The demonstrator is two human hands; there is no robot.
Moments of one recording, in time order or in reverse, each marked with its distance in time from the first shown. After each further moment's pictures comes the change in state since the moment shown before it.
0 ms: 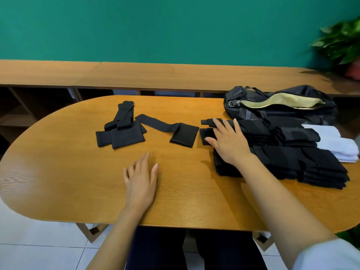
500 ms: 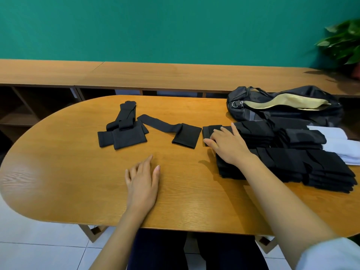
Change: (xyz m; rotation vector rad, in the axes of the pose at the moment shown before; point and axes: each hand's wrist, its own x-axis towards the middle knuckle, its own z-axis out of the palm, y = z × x) left_hand -0.003 0.005 -0.006 -0.031 -0.014 0.003; right_hand 0.014 0.001 0.014 0.216 -0.049 -0.043
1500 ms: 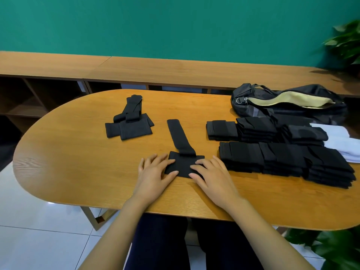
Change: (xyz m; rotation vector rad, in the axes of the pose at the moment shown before) left_hand -0.005 -0.003 0.002 0.082 -0.175 0.191; right_hand -0.095 -0.072 0.048 0.210 0.144 -0.167
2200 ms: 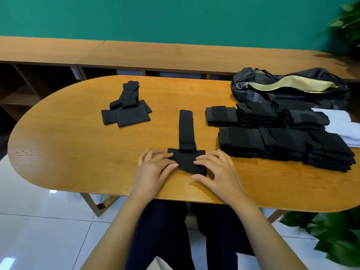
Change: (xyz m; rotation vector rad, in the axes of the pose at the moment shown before) left_hand -0.026 -0.001 0.007 -0.080 0.188 0.224; right_hand -0.032 0.005 0.009 0.214 0.209 -0.017
